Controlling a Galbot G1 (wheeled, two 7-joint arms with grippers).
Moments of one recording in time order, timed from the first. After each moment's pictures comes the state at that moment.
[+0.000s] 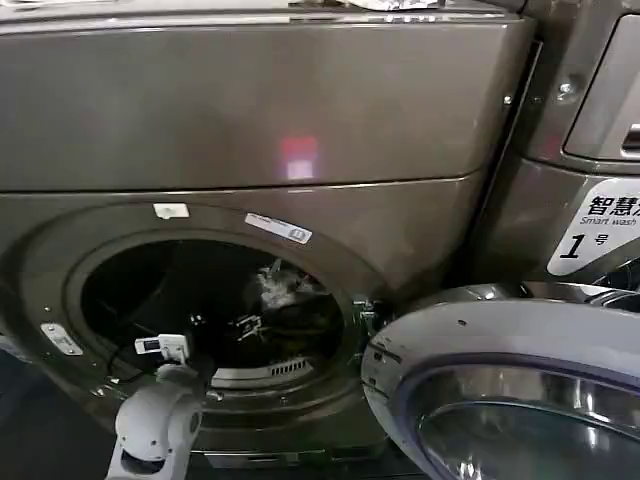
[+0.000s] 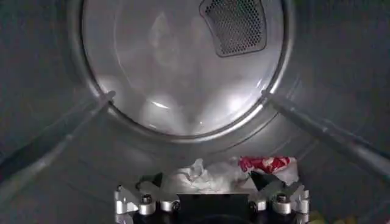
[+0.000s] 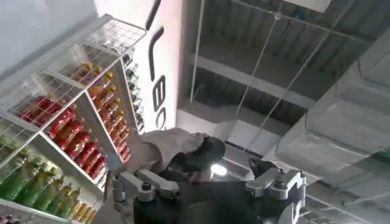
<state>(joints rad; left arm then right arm) 1.06 -1.48 -0.44 -1.99 -0.13 0.74 -0.04 -1.65 0.82 2.21 1.60 0.06 -0.09 0.09</state>
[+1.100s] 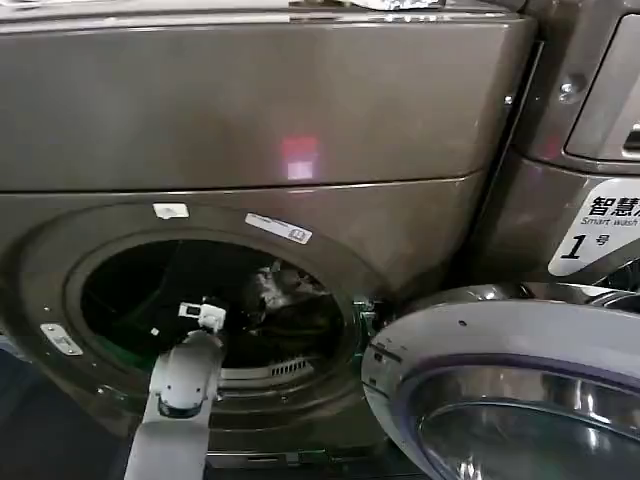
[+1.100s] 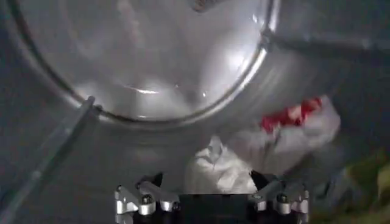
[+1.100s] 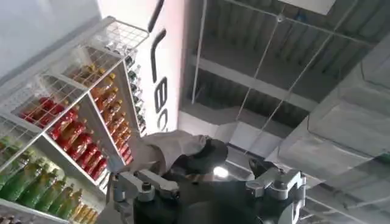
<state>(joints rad) 0.82 -1.52 -0.48 -1.80 1.06 0.28 1.00 -1.65 0.83 2.20 1.60 0.06 -0.08 0.09</state>
